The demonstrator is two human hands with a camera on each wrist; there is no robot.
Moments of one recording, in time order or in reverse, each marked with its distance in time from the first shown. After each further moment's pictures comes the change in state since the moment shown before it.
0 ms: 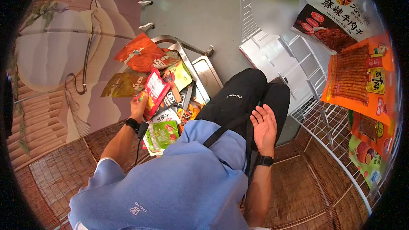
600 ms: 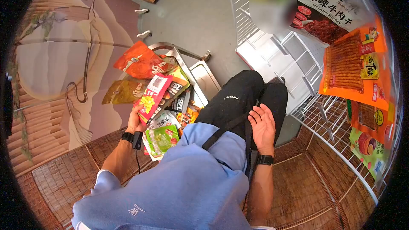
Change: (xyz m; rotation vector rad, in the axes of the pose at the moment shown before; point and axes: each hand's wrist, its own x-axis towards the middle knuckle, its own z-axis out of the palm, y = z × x) left_hand -0.056 0.047 -0.019 -0.862 -0.619 -0.344; right_hand 0.000 0.001 -0.001 0.035 -0.031 -0.017
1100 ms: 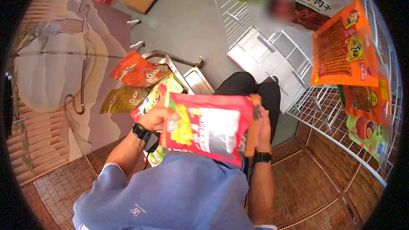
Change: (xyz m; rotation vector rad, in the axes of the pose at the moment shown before) left_hand -0.057 -0.028 0.205 0.459 -0.782 -0.320; right_hand 0.000 0.011 -0.014 0.160 0.117 0.049
